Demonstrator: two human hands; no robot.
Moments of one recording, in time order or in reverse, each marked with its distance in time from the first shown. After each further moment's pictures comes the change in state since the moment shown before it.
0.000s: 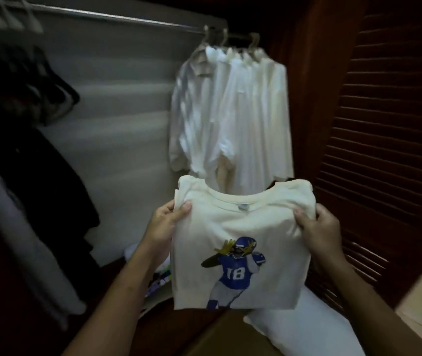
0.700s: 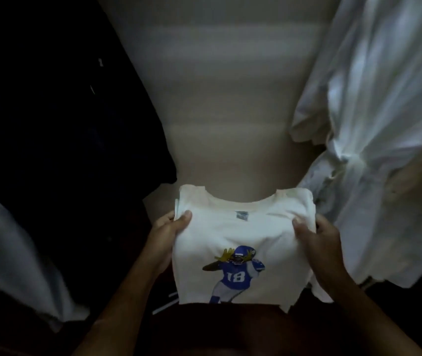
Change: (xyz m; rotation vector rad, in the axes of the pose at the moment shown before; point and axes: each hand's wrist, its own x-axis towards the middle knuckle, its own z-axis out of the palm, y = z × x) left_hand 0.203 -0.177 -0.239 -0.037 0.693 -0.078; right_hand 0.179 0.254 0.399 0.038 -0.630 0.099
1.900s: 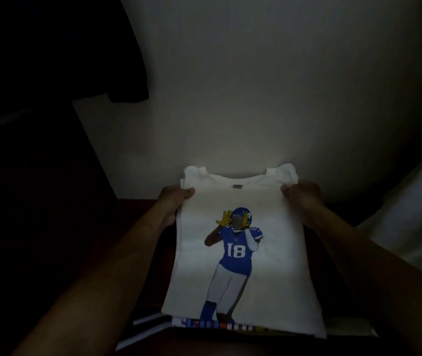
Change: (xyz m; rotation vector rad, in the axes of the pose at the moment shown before) left_hand 0.405 -0.307 -0.087 0.241 0.172 -0.131; right_hand 0.290 0.374 0.245 -0.157 -0.109 0.271
